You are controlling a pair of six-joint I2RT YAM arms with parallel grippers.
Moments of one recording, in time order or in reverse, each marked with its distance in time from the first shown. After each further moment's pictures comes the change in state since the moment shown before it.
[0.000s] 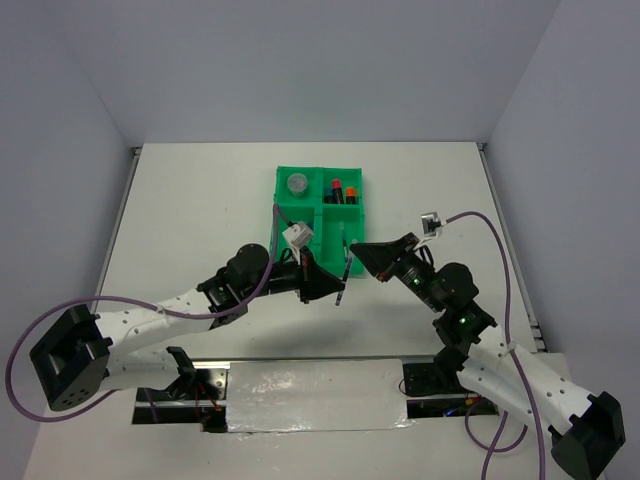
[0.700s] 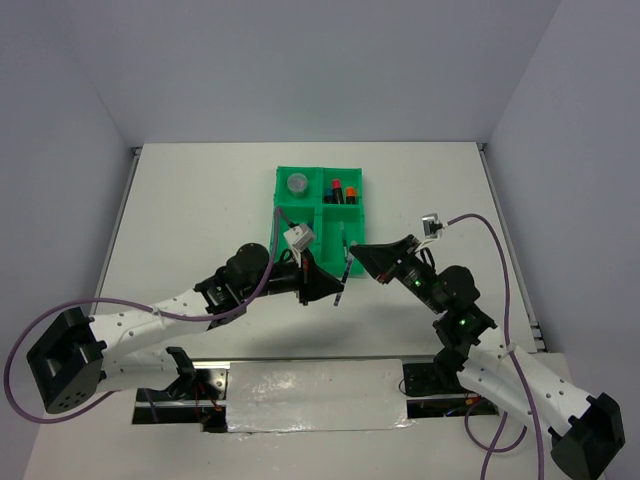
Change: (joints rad) left arm -0.009 -0.026 0.021 -0.076 -0.001 0.093; right arm -0.004 -0.001 -0.026 0.040 -0.049 0.030
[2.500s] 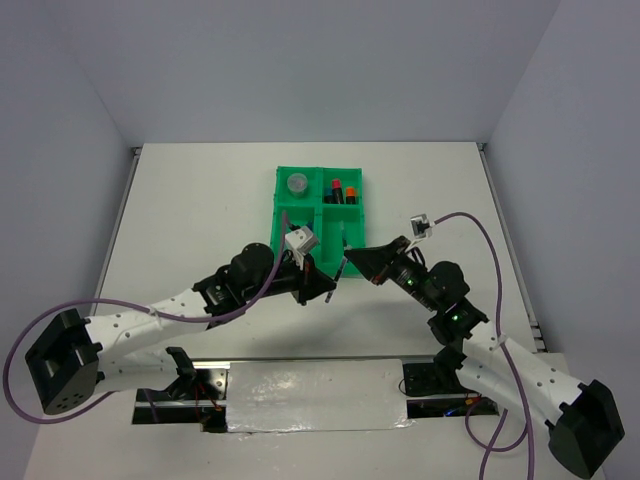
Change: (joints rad) left arm -0.009 -0.011 0.024 -0.144 -0.121 0.140; right arm -0.008 0.086 -0.023 0.024 -0.040 -0.038
